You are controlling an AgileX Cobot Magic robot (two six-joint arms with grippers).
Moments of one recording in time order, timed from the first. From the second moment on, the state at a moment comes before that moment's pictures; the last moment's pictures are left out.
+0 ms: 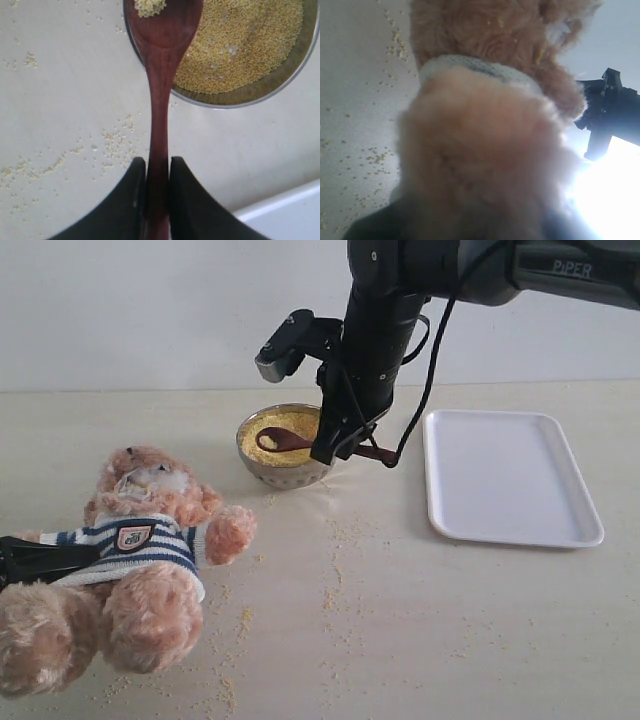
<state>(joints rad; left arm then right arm) 0.41 1.80 -0.34 -1.73 1.18 1.35 0.58 2.15 -1.88 0.06 1.07 -0.63</state>
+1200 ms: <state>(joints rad) 0.41 1.80 -0.34 -1.73 1.18 1.35 0.65 1.80 -1.62 0.27 1.07 -0.62</state>
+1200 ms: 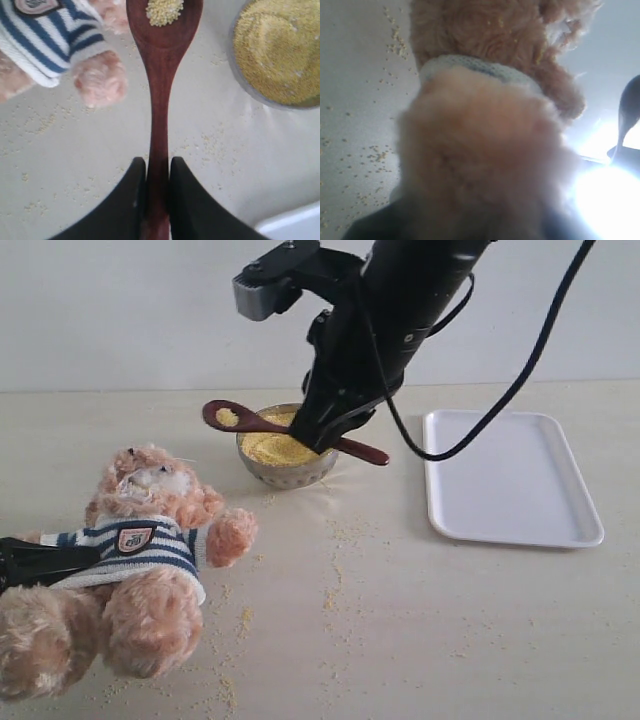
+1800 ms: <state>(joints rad) 0.41 1.80 -0.34 -1.73 1.18 1.35 0.85 1.80 -1.62 0.10 0.85 -0.62</state>
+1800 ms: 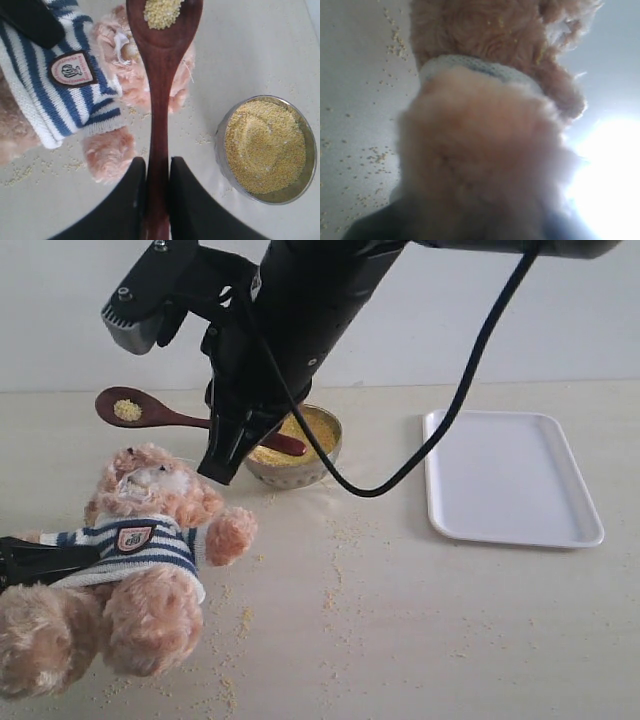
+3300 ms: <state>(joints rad) 0.41 1.80 -0.34 -1.73 1.18 1.35 1.06 1.97 -1.61 -0.69 0.78 -0.31</state>
